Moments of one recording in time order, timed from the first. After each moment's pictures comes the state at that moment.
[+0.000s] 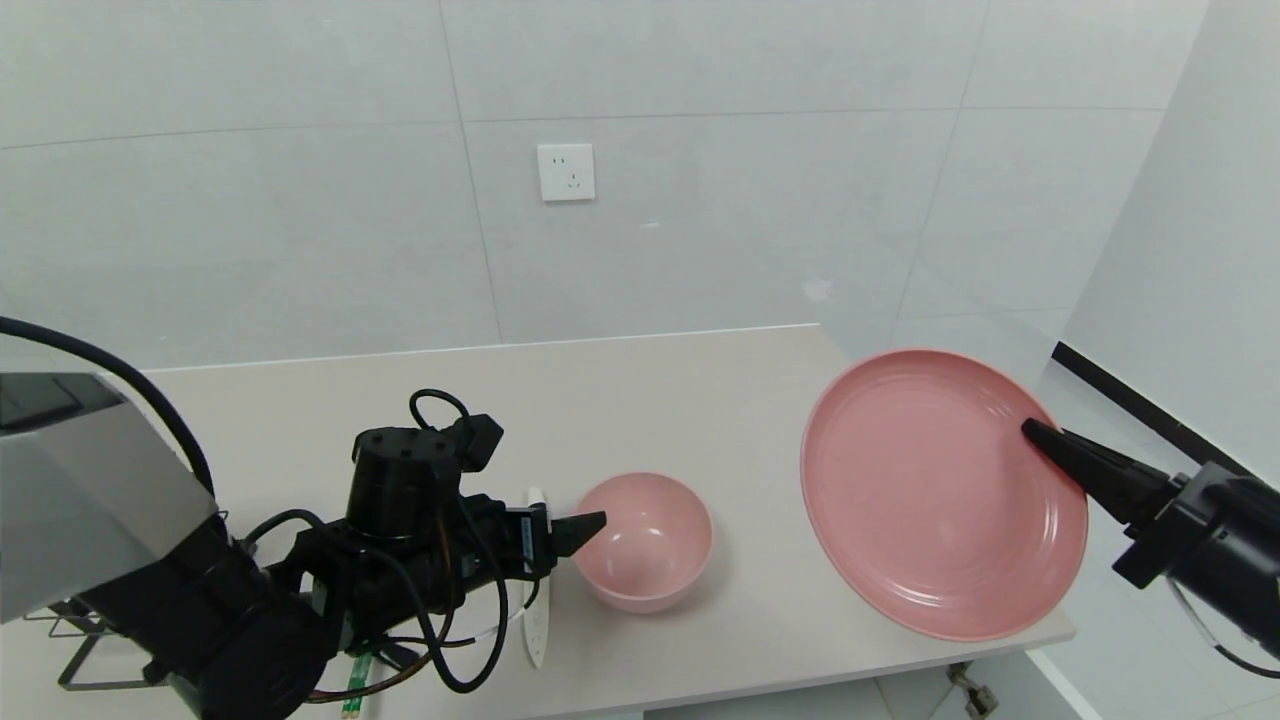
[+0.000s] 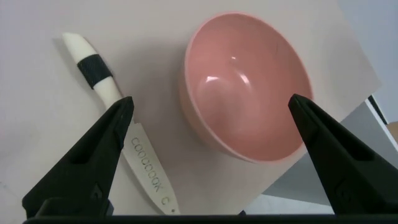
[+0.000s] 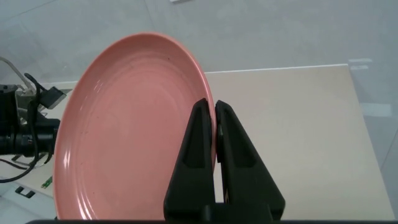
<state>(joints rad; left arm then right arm) -0.52 1.96 -0.49 -0.97 -0.14 -0.41 0.21 1.49 0.00 -1.53 0.31 0.28</state>
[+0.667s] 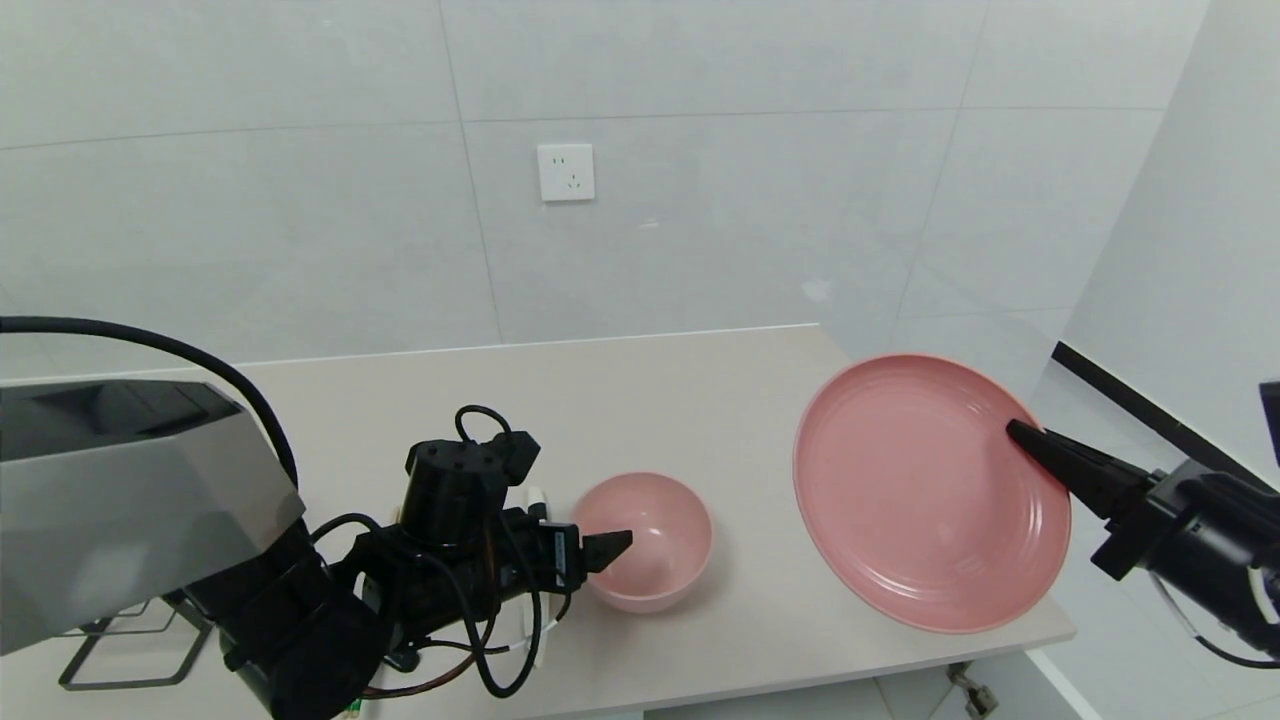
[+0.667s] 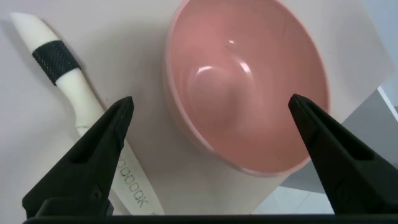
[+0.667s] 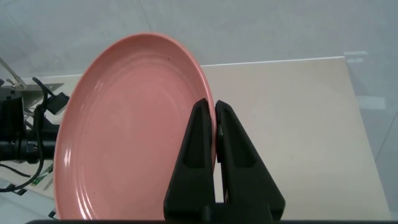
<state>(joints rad) -0.56 2.06 -0.55 -0.97 -0.14 -0.41 0.21 1.53 -0.02 -1.54 0.31 0.26</state>
